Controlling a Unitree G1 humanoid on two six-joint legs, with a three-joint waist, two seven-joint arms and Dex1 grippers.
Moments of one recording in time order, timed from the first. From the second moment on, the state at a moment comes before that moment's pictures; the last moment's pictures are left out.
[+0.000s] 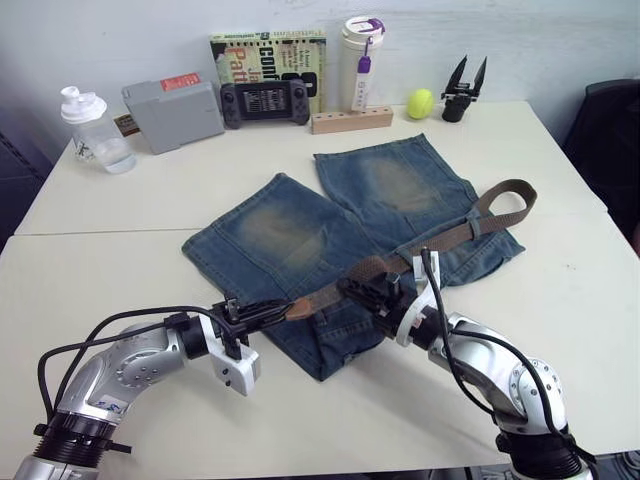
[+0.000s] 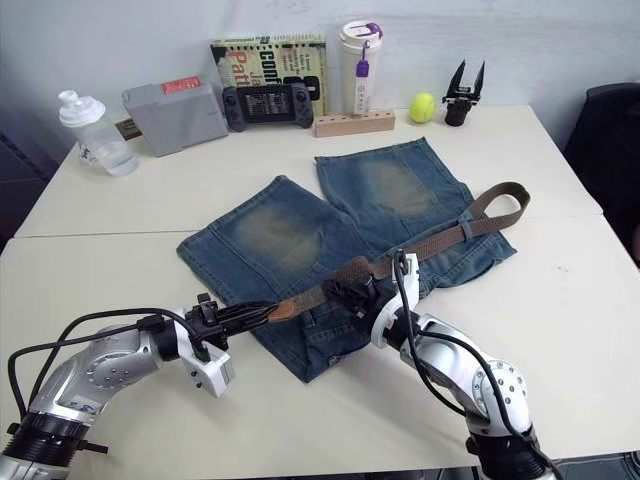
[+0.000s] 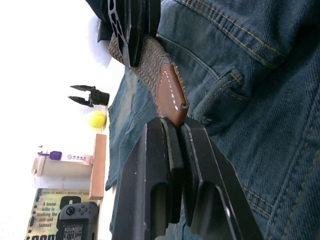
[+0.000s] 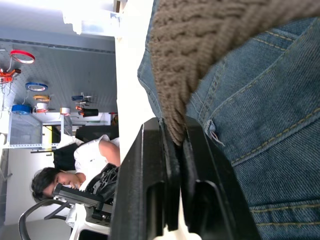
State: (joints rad) left arm -0.12 0.72 -0.07 -0.07 0.41 -0.86 -0.37; right arm -0.17 -0.35 0.07 -0.43 1.94 0.65 -0.53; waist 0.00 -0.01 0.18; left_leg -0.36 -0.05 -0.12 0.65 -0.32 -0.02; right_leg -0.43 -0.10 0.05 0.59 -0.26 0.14
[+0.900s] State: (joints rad) left arm 0.28 0.70 0.02 -0.35 -0.36 -0.23 -0.67; right arm -0.18 -0.39 0.00 -0.28 1.54 0.77 -0.22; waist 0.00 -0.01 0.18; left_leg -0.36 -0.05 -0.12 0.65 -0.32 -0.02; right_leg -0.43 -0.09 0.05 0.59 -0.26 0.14
